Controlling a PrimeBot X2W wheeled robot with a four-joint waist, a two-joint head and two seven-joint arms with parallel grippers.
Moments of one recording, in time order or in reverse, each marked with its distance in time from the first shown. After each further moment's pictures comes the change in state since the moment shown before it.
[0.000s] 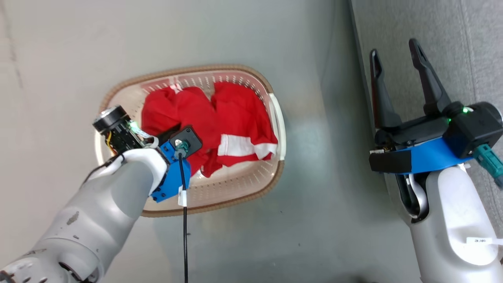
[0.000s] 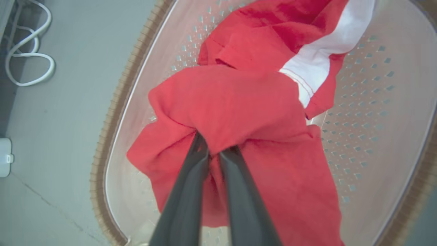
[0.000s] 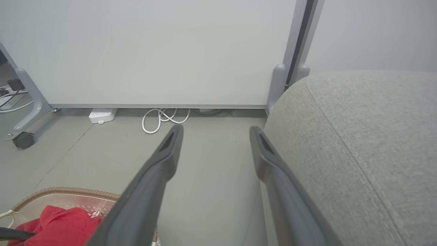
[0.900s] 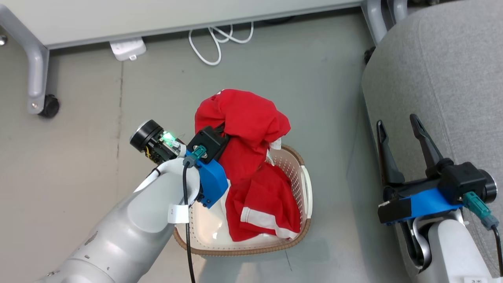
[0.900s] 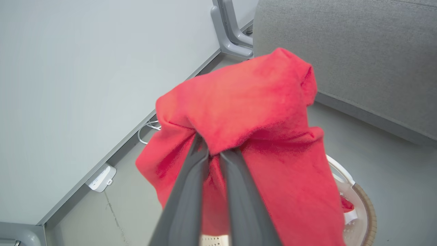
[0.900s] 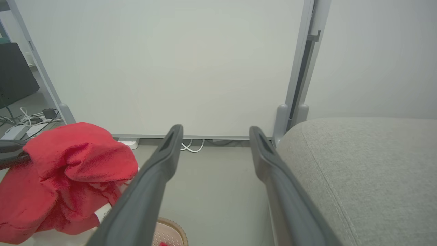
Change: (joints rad) left arm 0.137 -0.010 0.213 -0.303 -0.135 0.043 -0.066; right arm 0.209 0.000 -0.067 0.069 -0.017 0.000 0.000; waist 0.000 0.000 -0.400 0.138
